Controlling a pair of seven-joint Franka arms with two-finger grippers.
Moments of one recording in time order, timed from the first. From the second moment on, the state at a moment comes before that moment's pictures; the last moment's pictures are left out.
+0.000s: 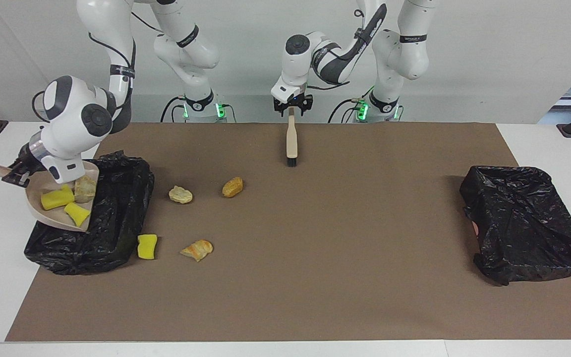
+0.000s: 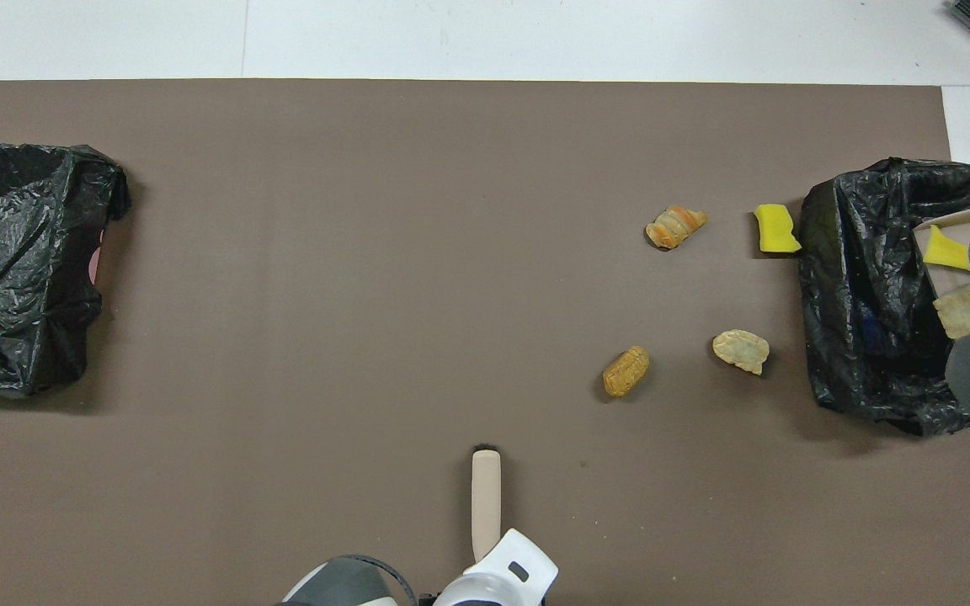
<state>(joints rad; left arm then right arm) -1.10 -0.13 0.00 -2.40 -0.24 2.20 -0.94 -0.28 0.15 0.04 -1.90 -1.33 2.05 -1.30</state>
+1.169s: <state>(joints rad) -0.46 -0.01 0.02 -1.76 -0.02 1.78 -0.35 -0.14 0.04 0.04 -2.02 -1.57 1.87 -1.25</state>
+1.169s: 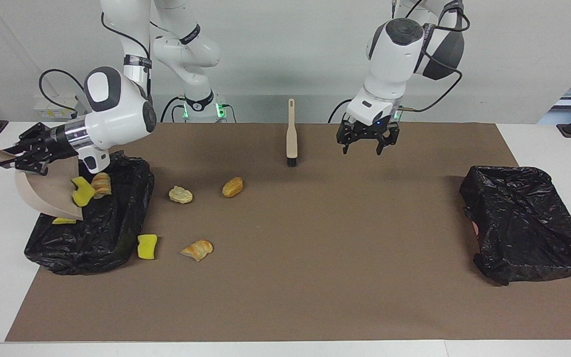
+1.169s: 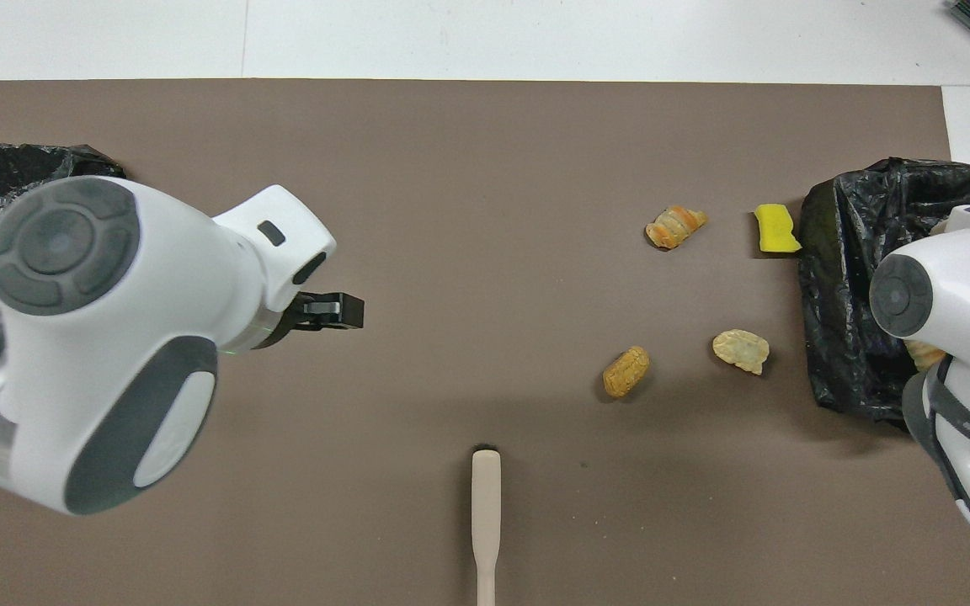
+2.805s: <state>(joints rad) -0.20 -0.03 0.03 -1.52 -0.02 1.49 0.04 -0.13 0.02 0.05 -1.92 -0.32 1.82 -0.72</state>
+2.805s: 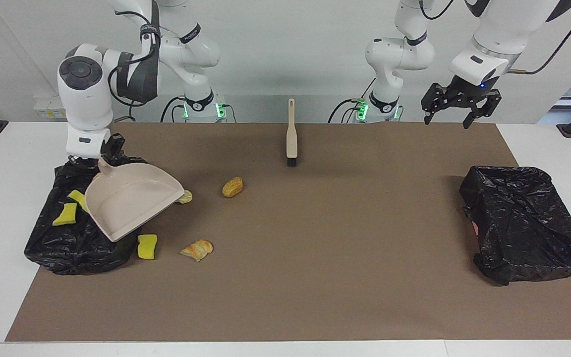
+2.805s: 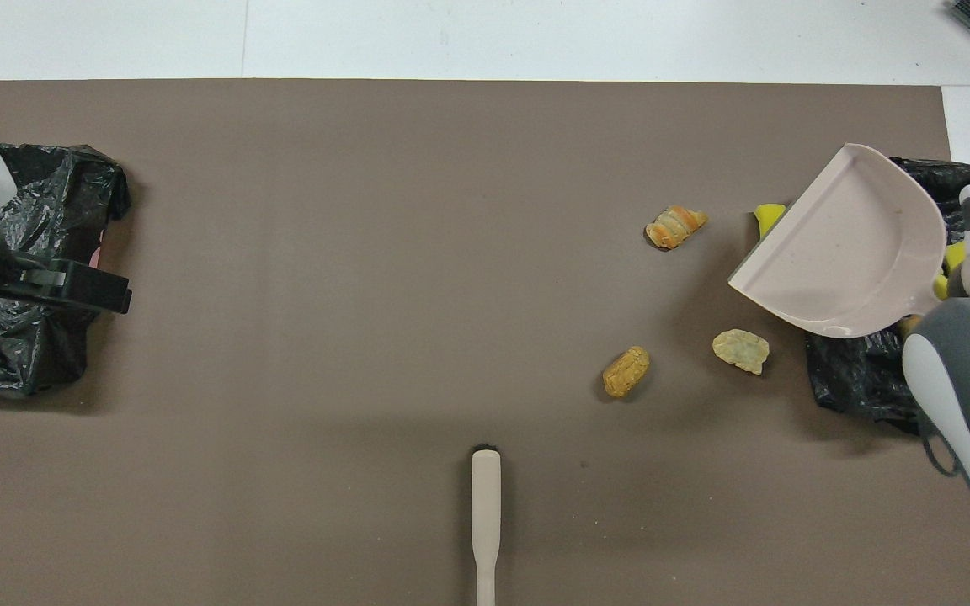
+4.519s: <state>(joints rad) -0.12 -0.03 0.04 -1.52 -0.02 1.48 0.12 0.46 0.56 0.06 -1.48 0.21 1.83 0.59</state>
